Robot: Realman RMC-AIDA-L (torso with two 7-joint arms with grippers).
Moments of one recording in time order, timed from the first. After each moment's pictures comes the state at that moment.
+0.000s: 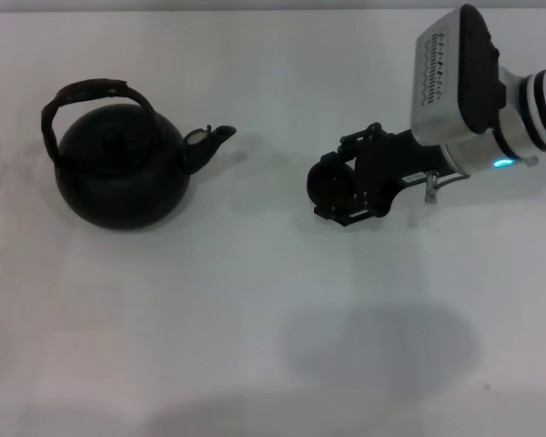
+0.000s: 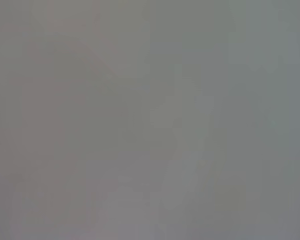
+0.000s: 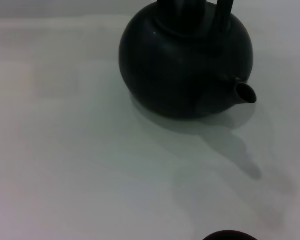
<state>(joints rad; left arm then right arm) -0.22 -2.07 1.11 0.06 -2.82 -1.45 2.76 0.65 2.02 -1.52 -0.77 1.16 1.10 -1.57</state>
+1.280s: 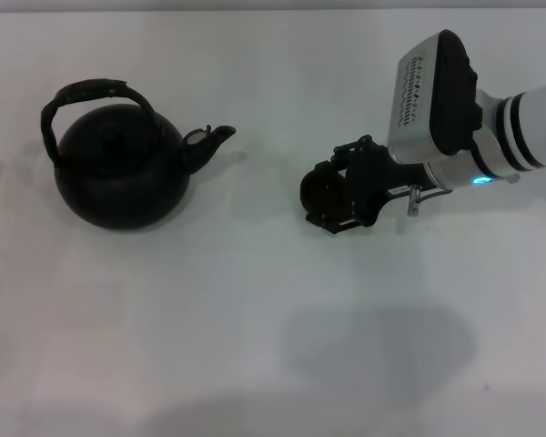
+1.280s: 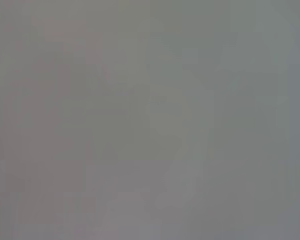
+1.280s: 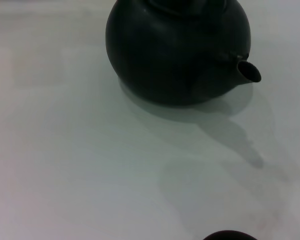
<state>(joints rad) -0.21 -2.07 1.11 0.08 -2.82 -1.45 2.77 0.65 2.02 -1.65 -0.70 1.26 0.96 -1.58</state>
